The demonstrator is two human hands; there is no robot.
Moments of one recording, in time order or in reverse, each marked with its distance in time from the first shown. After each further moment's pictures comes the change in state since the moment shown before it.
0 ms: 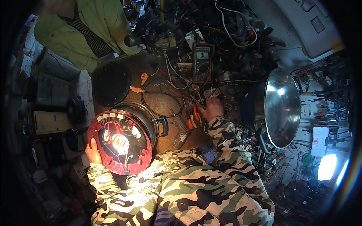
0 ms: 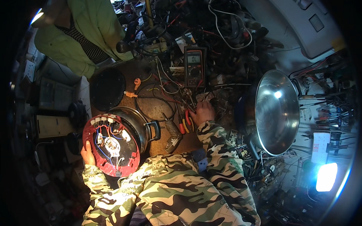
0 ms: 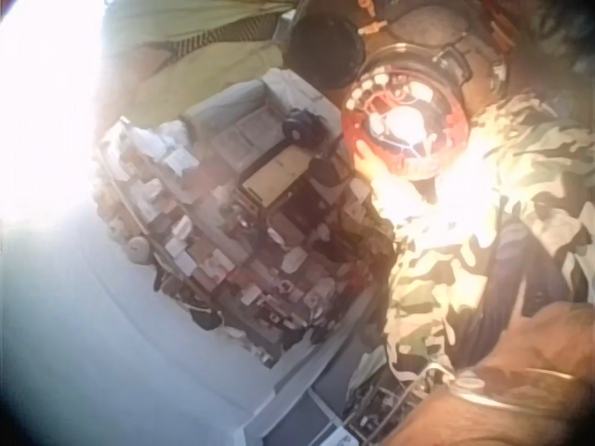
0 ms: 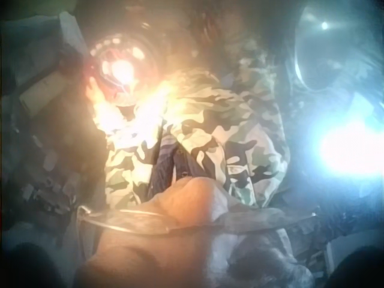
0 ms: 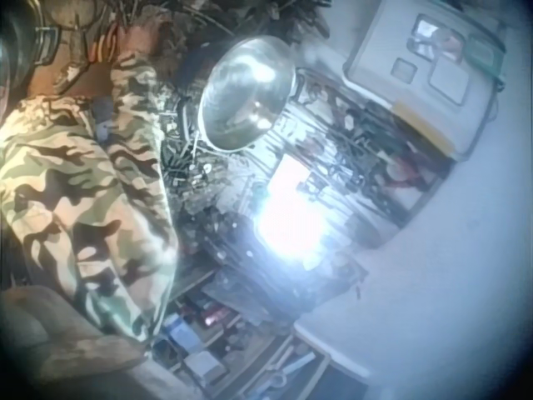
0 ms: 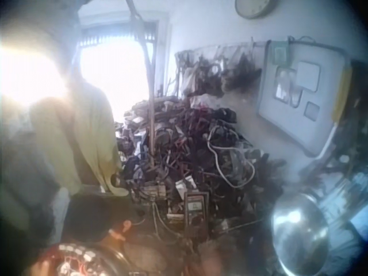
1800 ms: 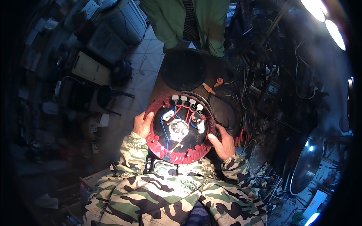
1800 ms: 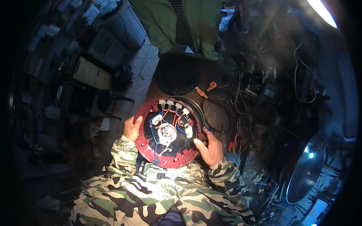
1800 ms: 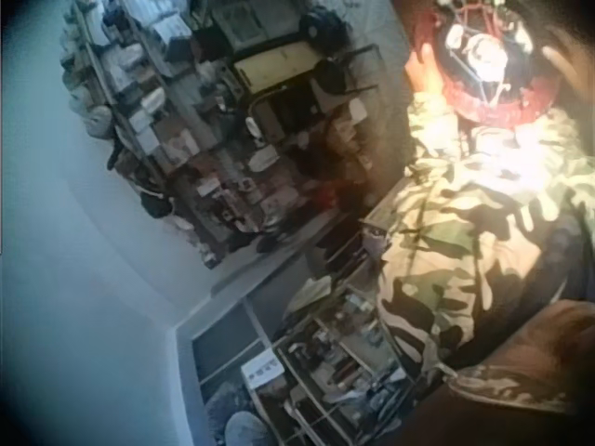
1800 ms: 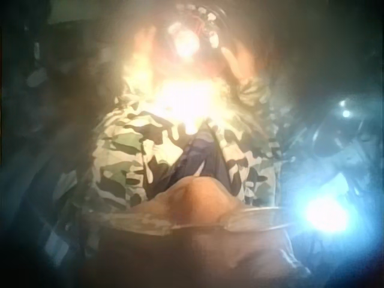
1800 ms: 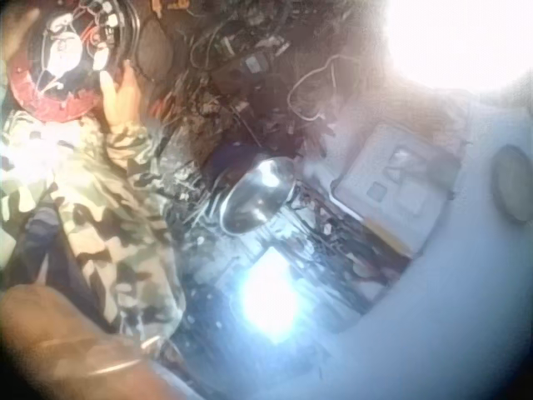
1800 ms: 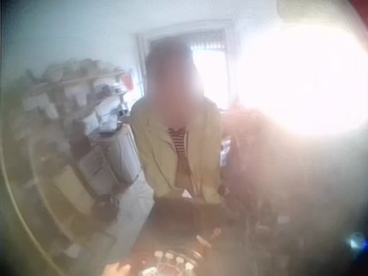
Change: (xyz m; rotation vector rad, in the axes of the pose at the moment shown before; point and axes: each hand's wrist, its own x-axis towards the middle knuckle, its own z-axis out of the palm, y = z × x) left_hand -0.016 0.055 0.014 -0.141 -0.029 0.039; right_hand -0.012 -0.217 -0.072 0.928 -0.615 0.044
